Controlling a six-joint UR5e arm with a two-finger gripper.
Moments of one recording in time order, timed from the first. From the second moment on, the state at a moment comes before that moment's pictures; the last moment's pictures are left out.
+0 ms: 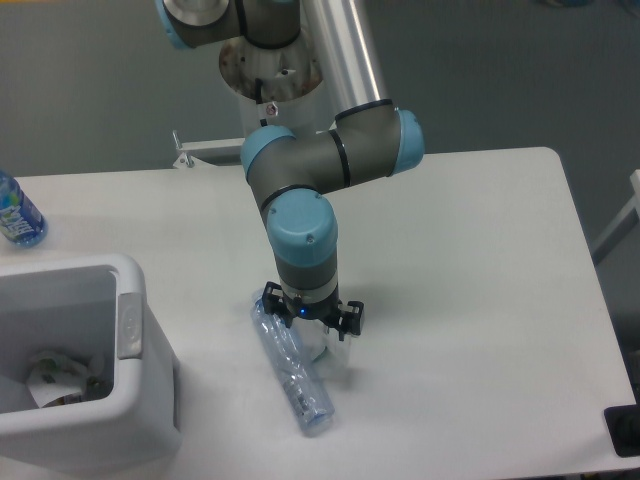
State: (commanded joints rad) arm 2.31 -2.02 -1.66 -0.97 1.61 0.58
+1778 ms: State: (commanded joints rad) arm 2.42 -1.79 -1.31 -0.97 0.98 0.08
